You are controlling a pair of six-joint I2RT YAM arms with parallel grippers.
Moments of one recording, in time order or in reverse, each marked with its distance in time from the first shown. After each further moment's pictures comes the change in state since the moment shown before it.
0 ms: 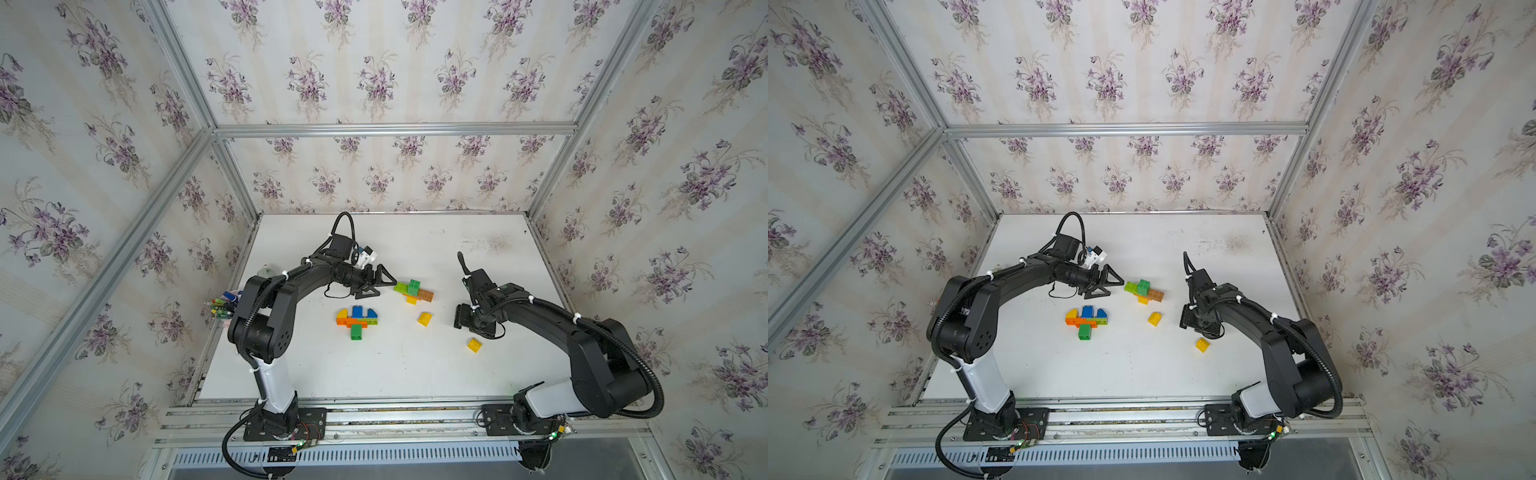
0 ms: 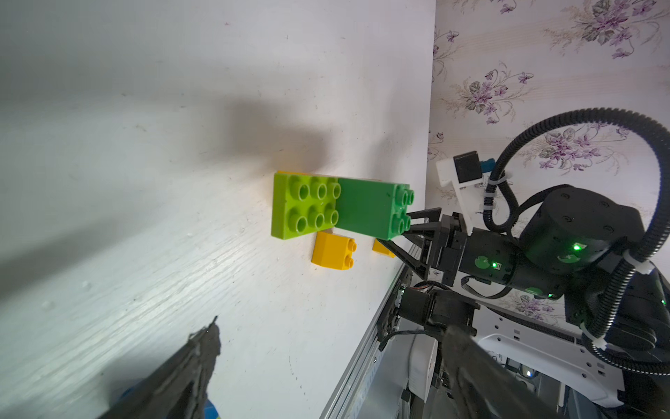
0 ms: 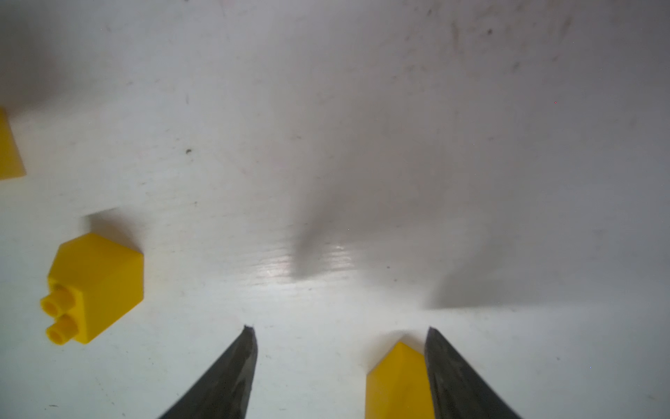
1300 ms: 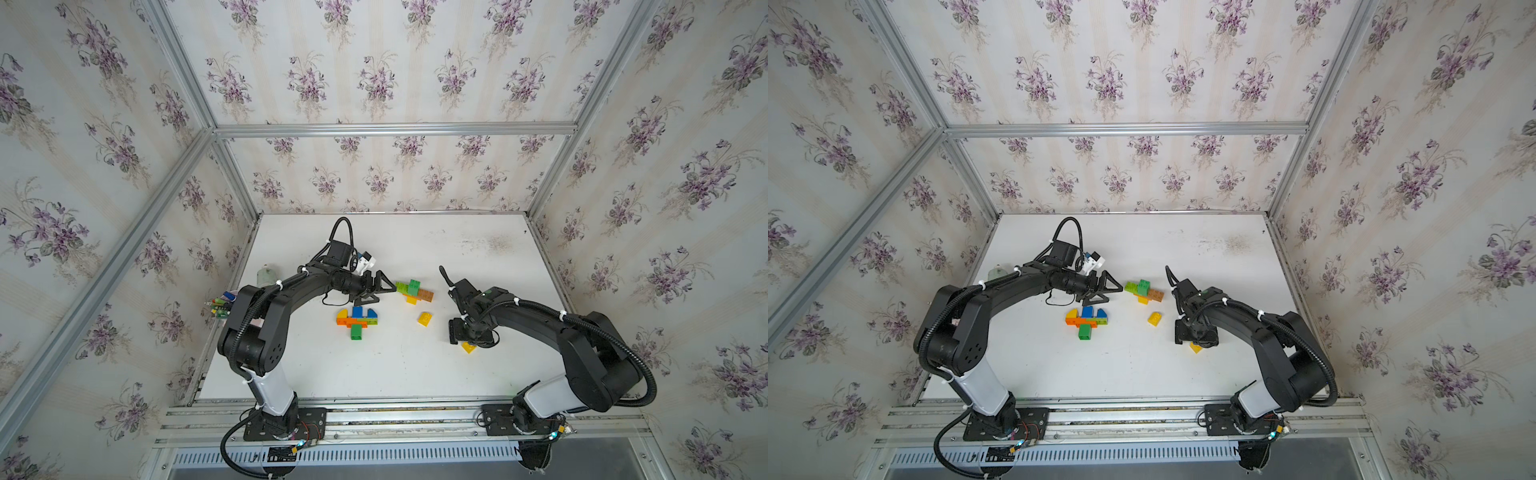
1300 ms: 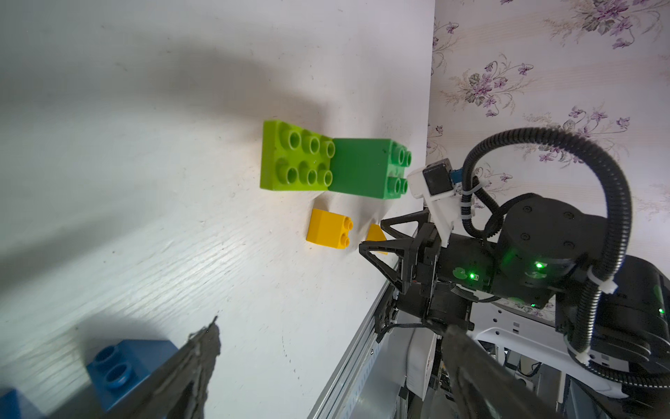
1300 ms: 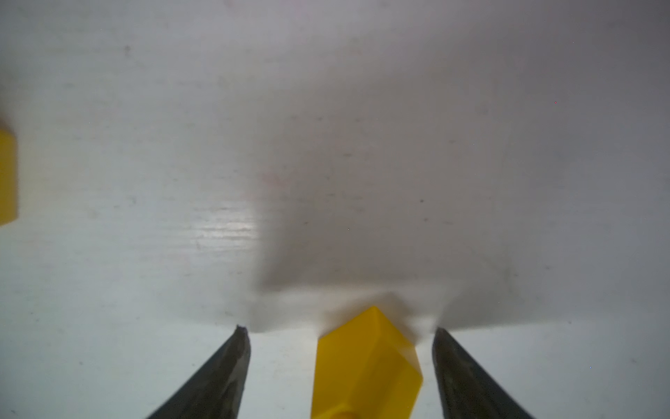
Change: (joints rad) left arm -0.019 -0.098 -0.114 0.045 -0.018 -0.039; right arm 0.164 0.047 -0.007 -0.073 0.030 -0.035
